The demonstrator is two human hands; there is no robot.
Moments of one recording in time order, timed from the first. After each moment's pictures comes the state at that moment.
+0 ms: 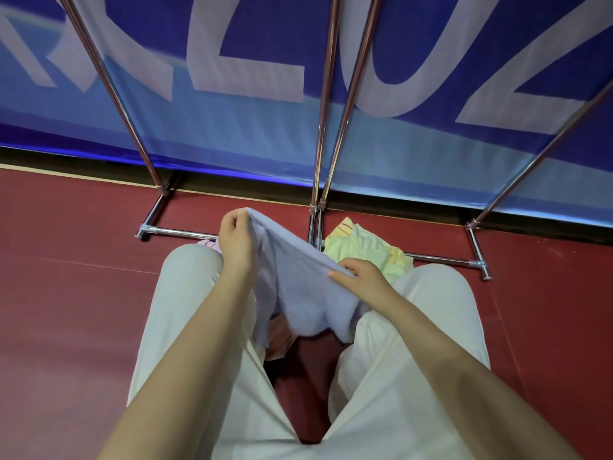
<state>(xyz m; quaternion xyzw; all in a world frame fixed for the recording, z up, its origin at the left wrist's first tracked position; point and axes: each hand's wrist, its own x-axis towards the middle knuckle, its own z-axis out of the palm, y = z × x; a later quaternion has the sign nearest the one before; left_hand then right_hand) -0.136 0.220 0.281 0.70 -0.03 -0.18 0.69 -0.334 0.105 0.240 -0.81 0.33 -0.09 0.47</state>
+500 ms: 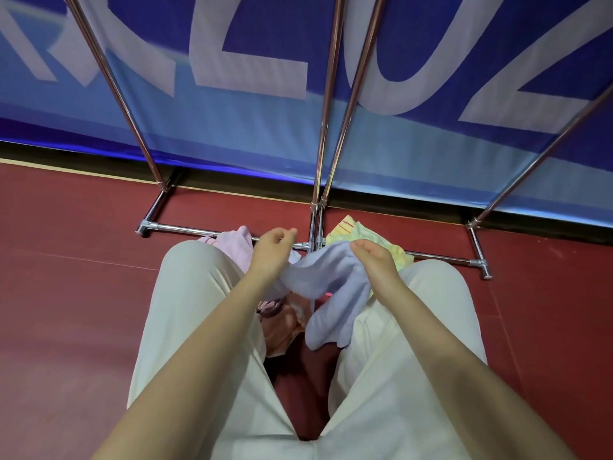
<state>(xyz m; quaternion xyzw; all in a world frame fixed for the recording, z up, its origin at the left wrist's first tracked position) -0.164 0.211 0.261 0.78 -0.23 -0.27 0.51 -0.325 0.099 0.254 -0.61 0.44 -0.23 0.62</state>
